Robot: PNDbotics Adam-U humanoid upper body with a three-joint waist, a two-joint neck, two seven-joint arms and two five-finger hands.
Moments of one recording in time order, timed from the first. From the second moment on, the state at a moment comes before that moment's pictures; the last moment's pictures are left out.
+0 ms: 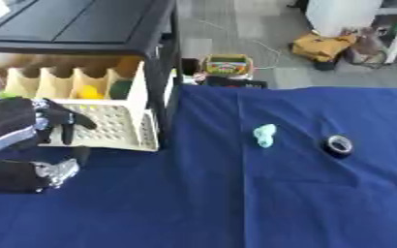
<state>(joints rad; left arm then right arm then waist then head) -0.80 0.82 -0.26 -1.81 -0.57 -0.01 -0.46 -0.21 -0.63 -0.18 -1.98 0.06 -0.17 -0.57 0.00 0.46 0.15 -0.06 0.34</state>
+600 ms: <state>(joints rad) -0.82 0.80 -0.26 -1.77 -0.65 -0.01 -0.44 -0.21 -0.62 -0.18 -1.98 0.06 -0.17 -0.57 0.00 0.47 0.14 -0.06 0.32</state>
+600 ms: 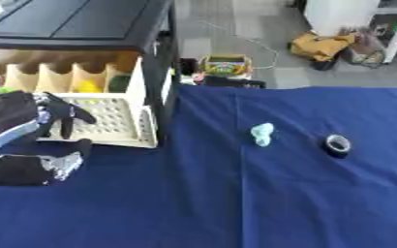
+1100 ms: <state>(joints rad) -0.79 0.83 -0.23 -1.84 -0.65 -0.01 -0.53 -0.21 -0.61 -0.18 -1.98 0.06 -0.17 -0.56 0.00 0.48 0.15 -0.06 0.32</state>
